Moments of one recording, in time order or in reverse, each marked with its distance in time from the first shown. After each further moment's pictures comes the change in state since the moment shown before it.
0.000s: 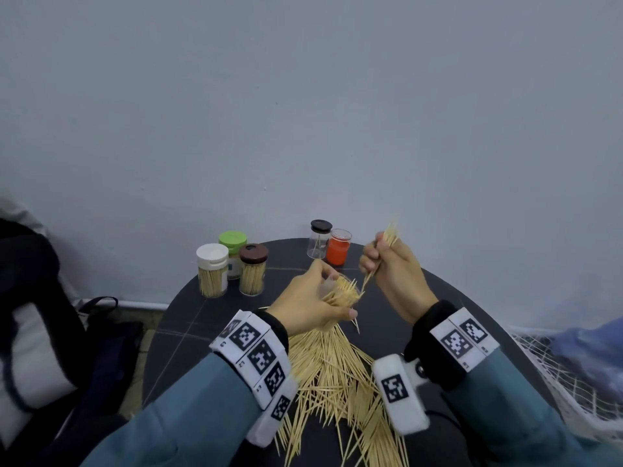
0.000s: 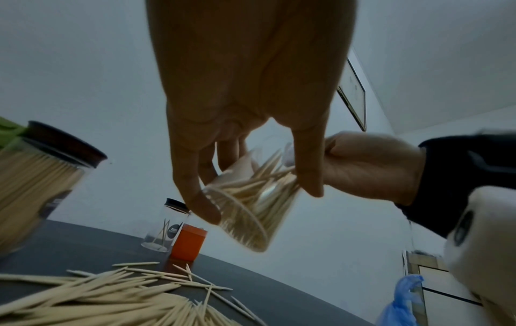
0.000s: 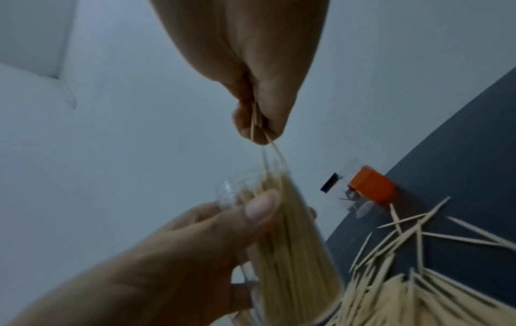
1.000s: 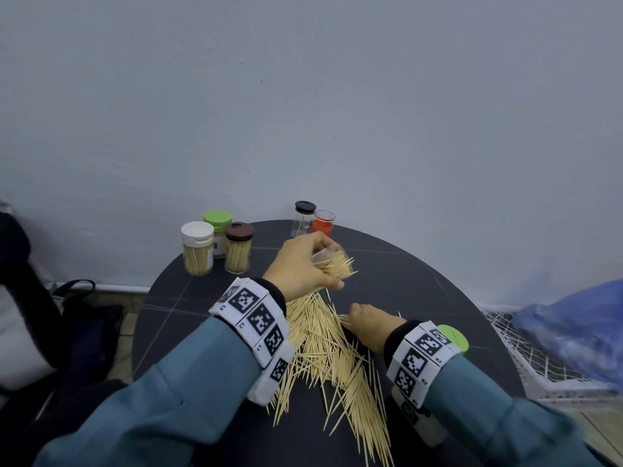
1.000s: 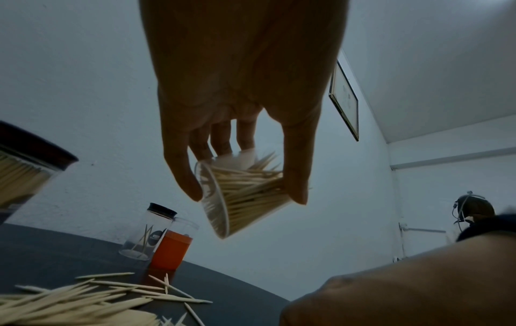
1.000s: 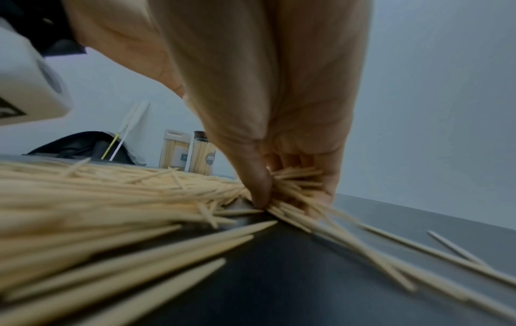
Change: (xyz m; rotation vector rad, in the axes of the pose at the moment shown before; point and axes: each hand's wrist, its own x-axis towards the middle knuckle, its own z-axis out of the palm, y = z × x) left_hand 0.002 0.010 0.004 0.028 0.092 0.083; right_hand -0.047 0.053 -0.027 -1.899 -0.474 0.505
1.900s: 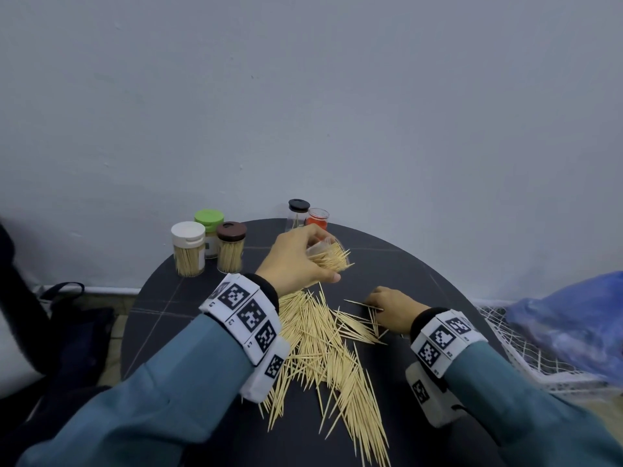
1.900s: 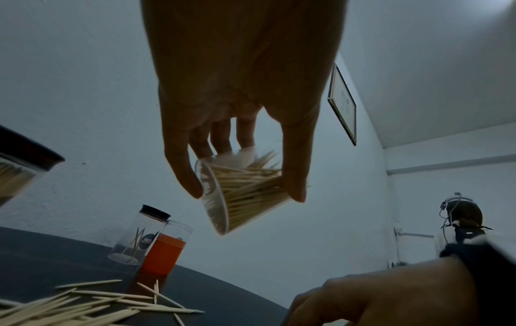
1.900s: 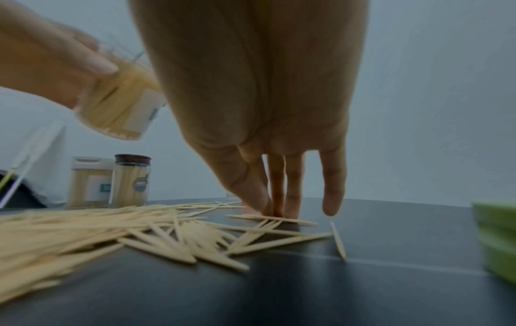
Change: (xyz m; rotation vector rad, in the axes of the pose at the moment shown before) left_hand 0.007 0.001 -0.003 -0.008 0.009 0.032; right_hand 0.012 0.056 -0.009 0.129 0.061 -0.046
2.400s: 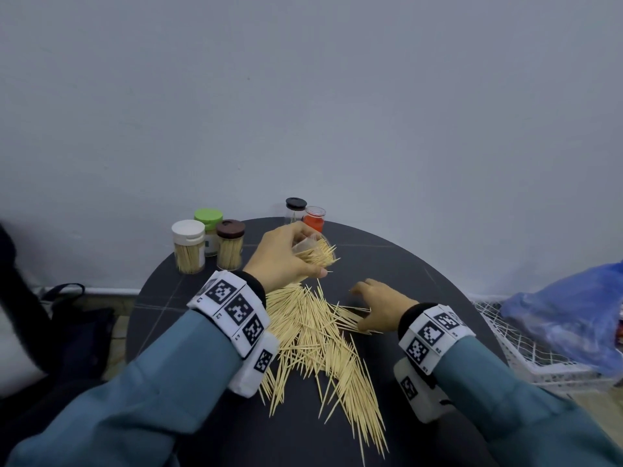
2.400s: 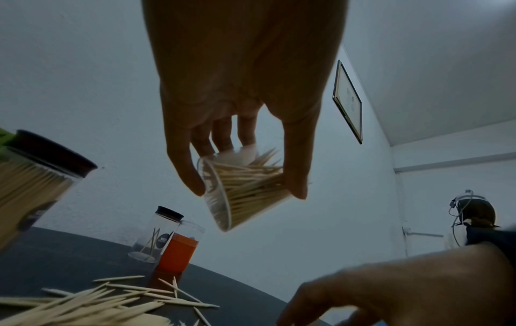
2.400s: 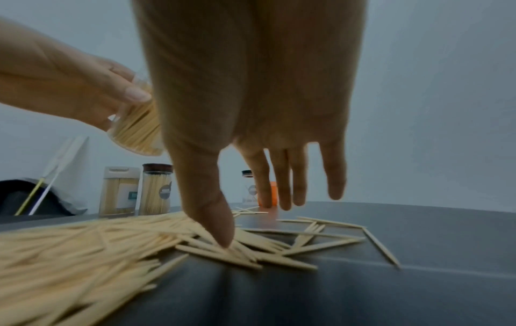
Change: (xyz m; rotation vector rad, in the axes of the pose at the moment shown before) left_hand -0.012 -0.004 -0.008 -0.011 0.031 -0.019; right_hand -0.014 -0.016 0.004 0.004 0.079 -0.041
